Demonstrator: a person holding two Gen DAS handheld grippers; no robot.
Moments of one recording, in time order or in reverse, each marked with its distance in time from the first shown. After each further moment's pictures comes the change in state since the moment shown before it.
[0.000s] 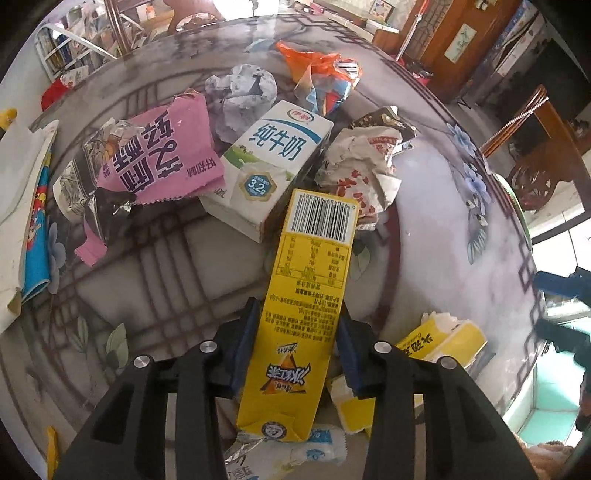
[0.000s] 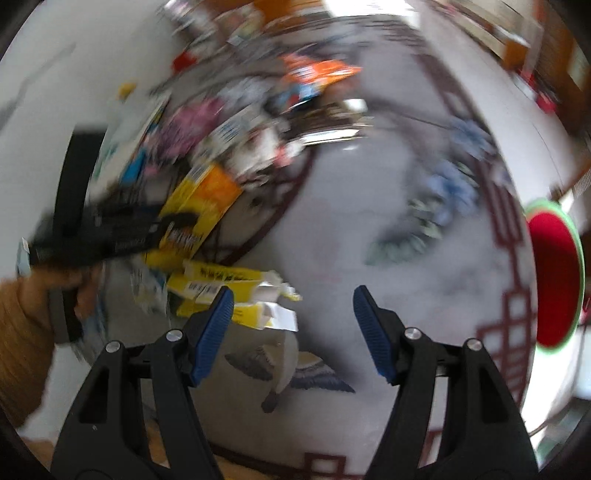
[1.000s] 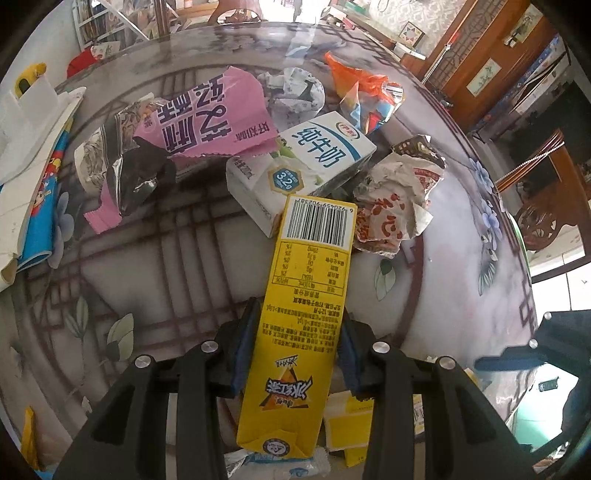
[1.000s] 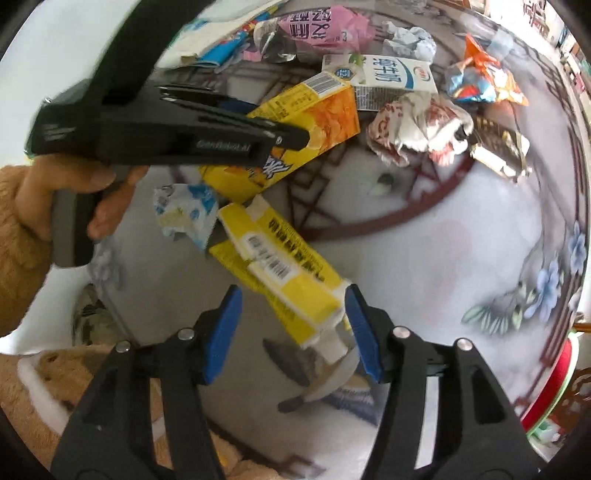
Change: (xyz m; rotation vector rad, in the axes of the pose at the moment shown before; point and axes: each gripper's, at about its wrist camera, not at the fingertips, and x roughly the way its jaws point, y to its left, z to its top) left arm 0.004 0.028 -0.001 -0.139 -0.042 -0.020; right arm 0.060 0.085 0.018 -0.448 0.274 0.067
